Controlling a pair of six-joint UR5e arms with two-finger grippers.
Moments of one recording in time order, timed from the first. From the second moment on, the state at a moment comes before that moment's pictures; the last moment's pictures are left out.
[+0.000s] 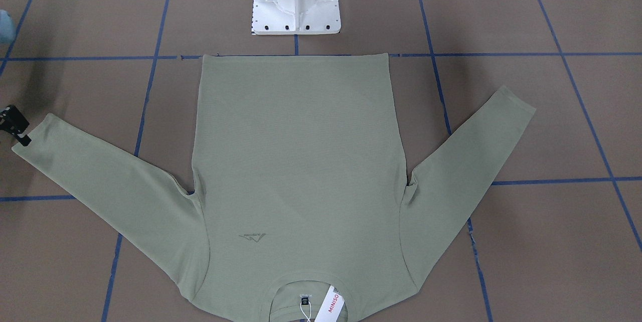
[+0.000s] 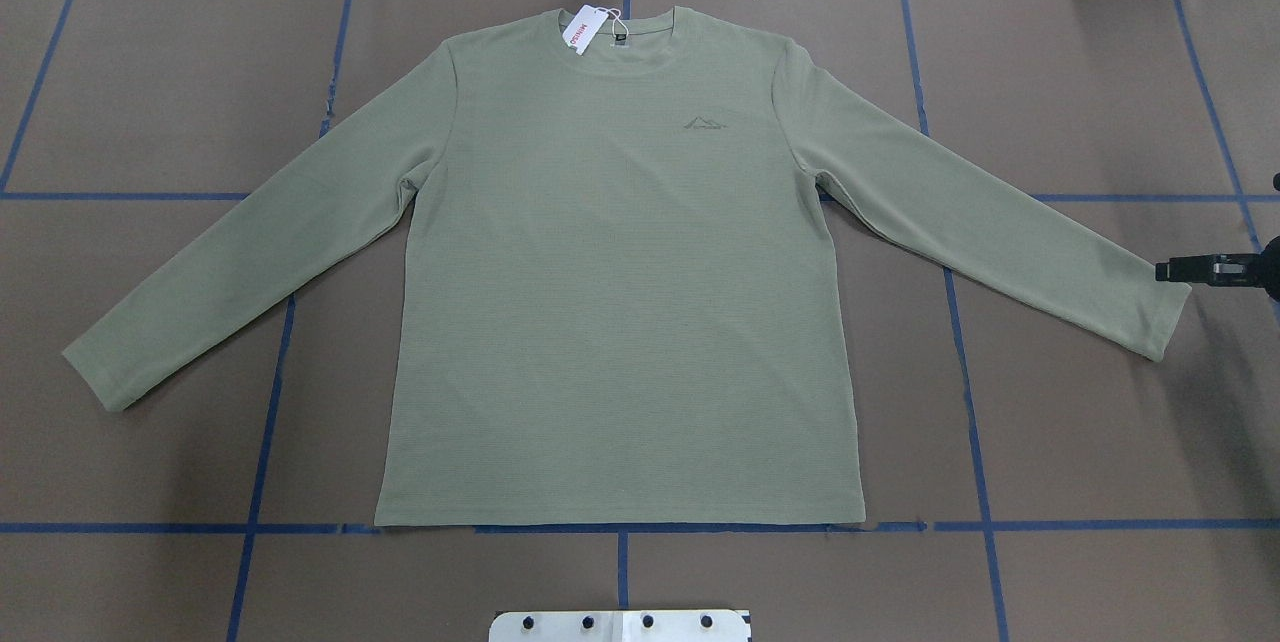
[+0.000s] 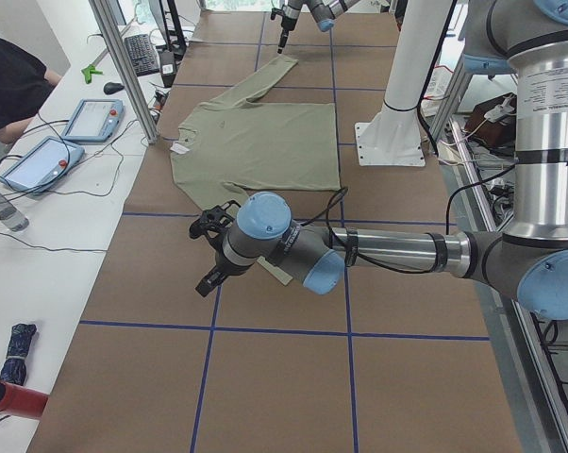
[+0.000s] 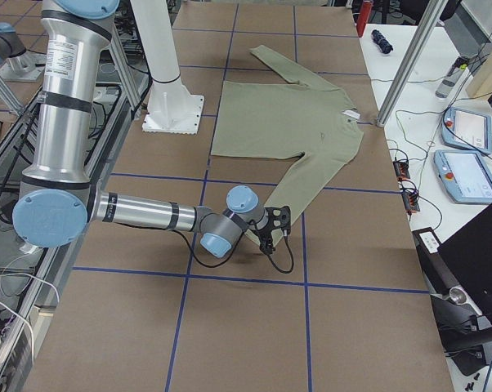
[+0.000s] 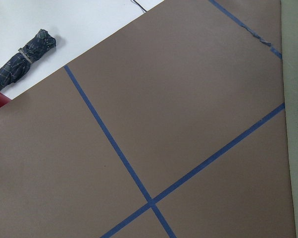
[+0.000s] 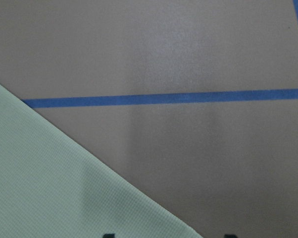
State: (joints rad) left arm -1.61 -1.48 -1.70 -2.13 -2.38 0.22; right arm 1.02 -1.75 1.48 -0.48 2.02 0.92
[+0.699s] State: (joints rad) left arm -1.61 -1.48 -1.69 -2.15 -2.39 0.22; right arm 1.00 -1.75 1.46 -0.48 2.00 0.92
